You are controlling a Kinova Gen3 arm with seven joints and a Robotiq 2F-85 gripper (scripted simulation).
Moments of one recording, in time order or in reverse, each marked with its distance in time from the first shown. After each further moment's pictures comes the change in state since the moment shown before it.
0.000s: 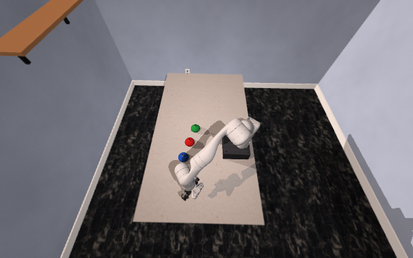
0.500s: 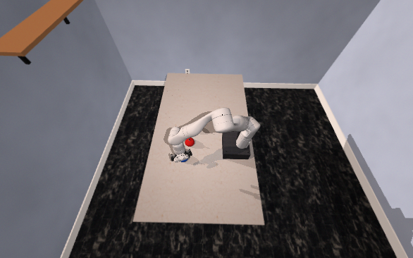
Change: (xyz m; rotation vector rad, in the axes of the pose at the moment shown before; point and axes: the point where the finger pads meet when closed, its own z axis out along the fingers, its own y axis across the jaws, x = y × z) arm -0.192 -0.142 0.030 -0.038 -0.008 0.675
